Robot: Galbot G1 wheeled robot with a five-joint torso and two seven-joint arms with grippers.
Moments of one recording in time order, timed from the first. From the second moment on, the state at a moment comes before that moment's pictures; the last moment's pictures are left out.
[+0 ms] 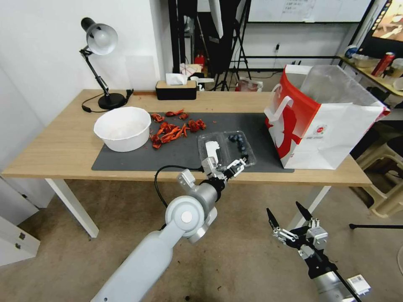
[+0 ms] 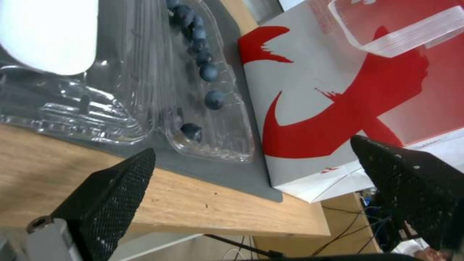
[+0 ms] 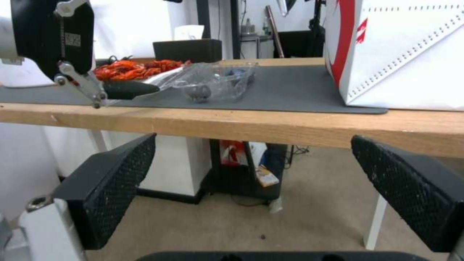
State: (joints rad) left arm 0.90 -1.32 0.16 -1.90 -1.44 0.15 -0.50; right arm -1.82 1.25 0.65 2.01 0.39 0.33 -0.26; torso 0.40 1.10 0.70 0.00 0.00
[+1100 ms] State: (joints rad) left arm 0.87 -1.36 0.13 -1.88 -1.47 0.16 -0.68; right arm -1.81 1.26 0.62 1.99 0.36 0.34 -0.25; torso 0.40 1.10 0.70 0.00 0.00
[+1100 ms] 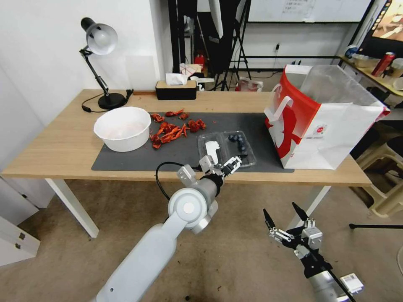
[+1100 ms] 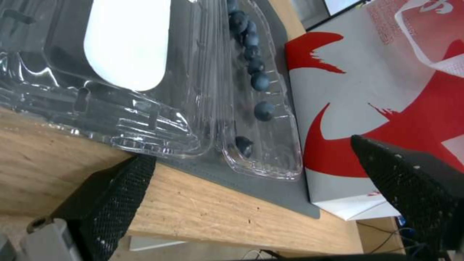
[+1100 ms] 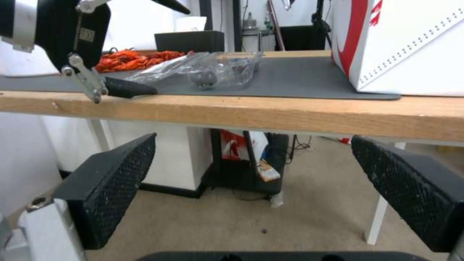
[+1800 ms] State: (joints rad) left arm 0.87 -1.38 0.11 -1.89 -1.50 0.13 -0.67; right arm -1.81 1.26 0.62 1.95 0.35 0.36 -0.25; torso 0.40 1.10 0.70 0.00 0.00
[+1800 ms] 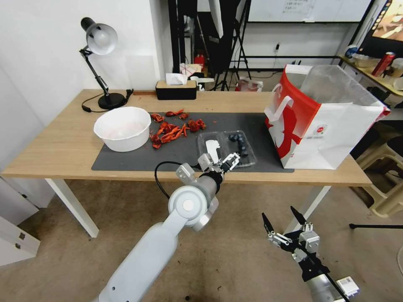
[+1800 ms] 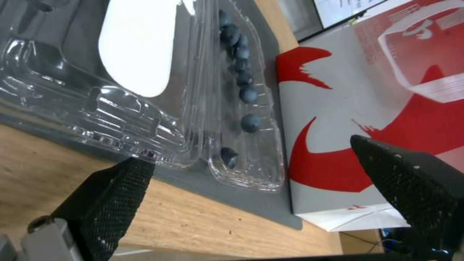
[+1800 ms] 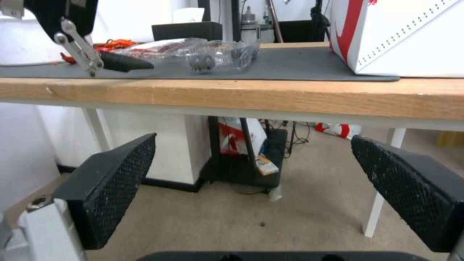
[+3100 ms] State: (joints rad) left arm 0.83 -1.37 0.05 -1.89 -1.54 0.09 -0.43; right arm -1.80 1.27 0.61 1.94 0.33 0.36 -0.25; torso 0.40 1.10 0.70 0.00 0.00
